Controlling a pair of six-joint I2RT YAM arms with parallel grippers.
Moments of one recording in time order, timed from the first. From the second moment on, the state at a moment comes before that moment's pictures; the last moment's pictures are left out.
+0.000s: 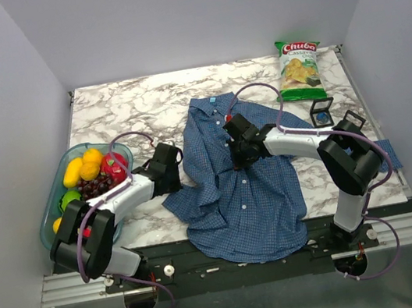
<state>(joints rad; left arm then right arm) -0.52 1.44 0.70 -0.32 -0.13 -0.47 0.68 1.80 1.11 -0.36 0.03 0.50</state>
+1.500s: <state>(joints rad) -0.42 0.17 0.67 -0.56 -0.37 -0.43 0.68 1.77 1.12 -0.36 0.03 0.49</state>
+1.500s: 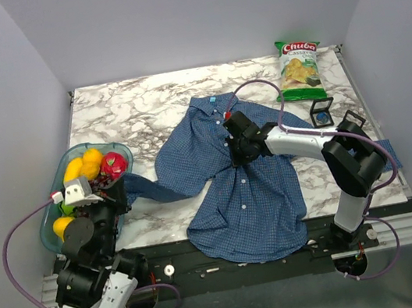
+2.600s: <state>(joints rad) -0.42 1.01 0.72 -0.26 0.16 -0.54 0.68 1.57 1.14 -0.41 0.02 0.44</state>
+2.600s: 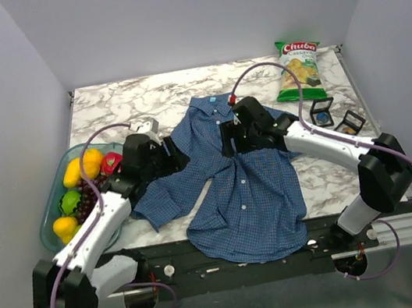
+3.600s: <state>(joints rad) -0.30 1.88 1.12 -0.16 0.26 -0.47 0.37 1.53 1.12 -0.48 -0.03 0.36</state>
